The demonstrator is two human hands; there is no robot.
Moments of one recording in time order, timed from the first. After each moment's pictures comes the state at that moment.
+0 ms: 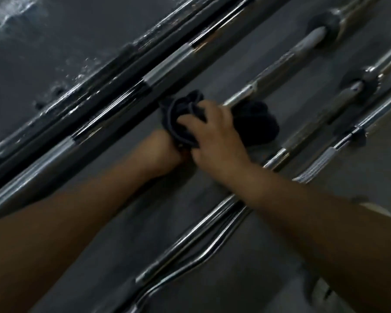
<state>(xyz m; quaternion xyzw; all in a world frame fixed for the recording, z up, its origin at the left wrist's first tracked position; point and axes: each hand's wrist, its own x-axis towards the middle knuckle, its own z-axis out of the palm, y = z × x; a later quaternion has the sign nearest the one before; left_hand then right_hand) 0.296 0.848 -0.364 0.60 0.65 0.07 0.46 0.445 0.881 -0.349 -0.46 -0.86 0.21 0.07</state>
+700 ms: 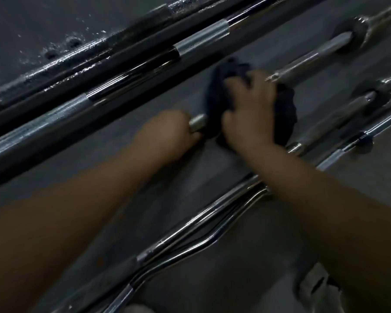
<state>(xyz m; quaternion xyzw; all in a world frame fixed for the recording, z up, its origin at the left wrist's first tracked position) 0.280 0.820 -0.367 0.59 0.70 0.03 0.40 0.437 0.884 -0.353 -0.59 -0.79 0.13 0.09</state>
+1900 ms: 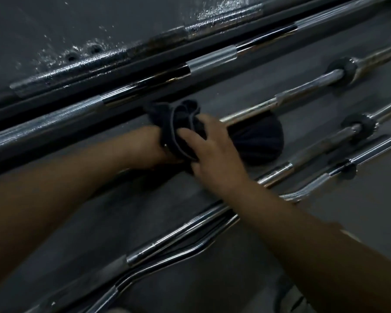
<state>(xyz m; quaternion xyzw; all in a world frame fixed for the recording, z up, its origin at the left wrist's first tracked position) 0.234 0.800 -0.361 0.54 0.65 0.04 0.54 0.424 0.843 -0.349 -0.36 -0.91 0.19 0.01</state>
